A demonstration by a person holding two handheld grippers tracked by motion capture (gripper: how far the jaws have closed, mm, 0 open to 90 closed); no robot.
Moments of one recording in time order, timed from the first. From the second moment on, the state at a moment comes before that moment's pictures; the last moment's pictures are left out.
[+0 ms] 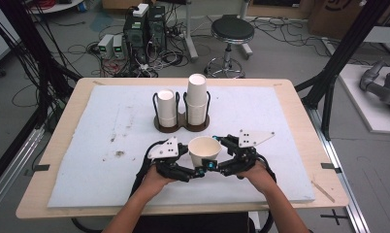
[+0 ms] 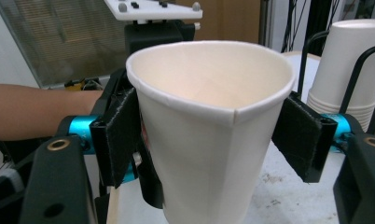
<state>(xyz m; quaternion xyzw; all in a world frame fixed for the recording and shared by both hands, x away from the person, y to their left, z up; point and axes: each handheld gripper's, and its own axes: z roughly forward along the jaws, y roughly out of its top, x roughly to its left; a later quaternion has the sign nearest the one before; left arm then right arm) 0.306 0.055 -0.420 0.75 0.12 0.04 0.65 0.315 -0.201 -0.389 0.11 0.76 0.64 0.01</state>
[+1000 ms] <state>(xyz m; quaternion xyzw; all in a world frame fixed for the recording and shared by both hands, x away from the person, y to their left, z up) 0.308 0.128 -0.414 0.73 0.22 0.12 0.64 0.325 -0.212 -0.386 0.14 0.77 0.62 0.09</state>
